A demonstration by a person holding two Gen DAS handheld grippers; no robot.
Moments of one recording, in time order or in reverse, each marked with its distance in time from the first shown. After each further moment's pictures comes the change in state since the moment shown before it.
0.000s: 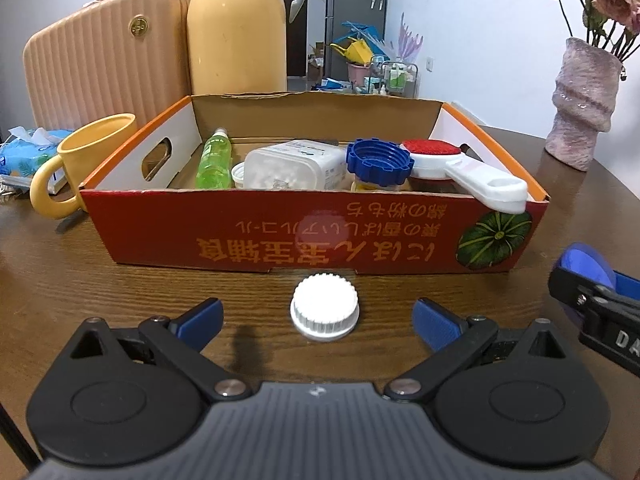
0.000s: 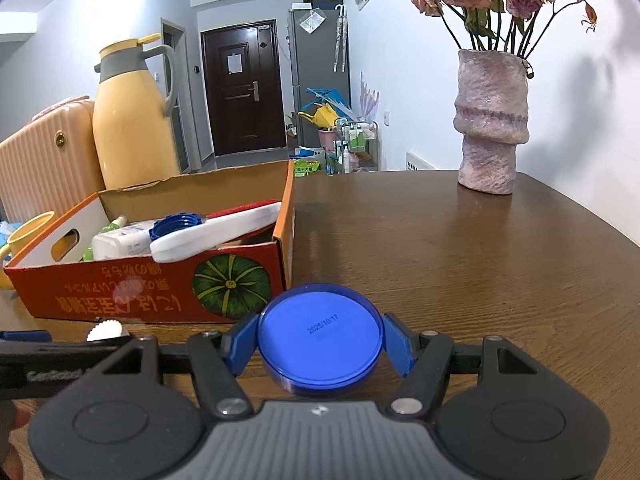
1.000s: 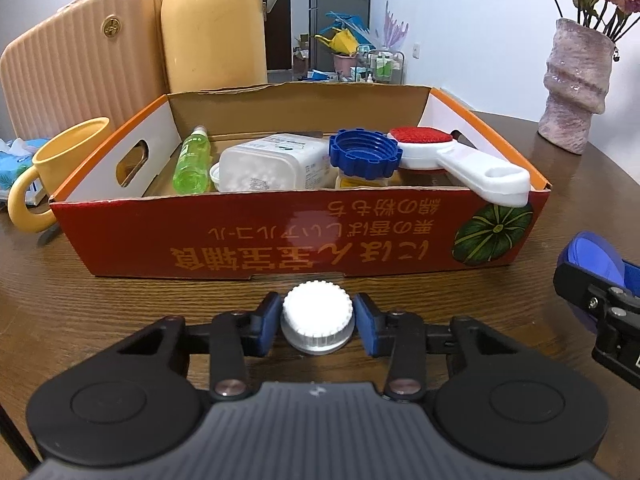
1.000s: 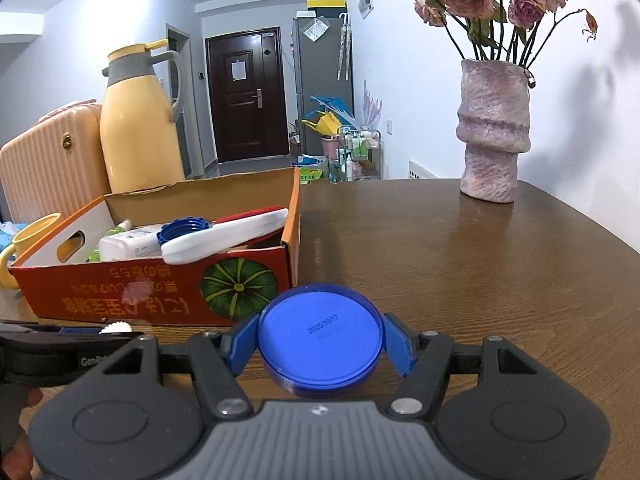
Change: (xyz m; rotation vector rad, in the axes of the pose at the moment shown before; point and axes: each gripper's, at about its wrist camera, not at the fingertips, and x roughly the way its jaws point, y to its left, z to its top) left arm 0.014 -0.006 0.004 0.047 0.024 -0.029; right arm -0.006 0.003 -0.004 -0.007 -0.027 0.003
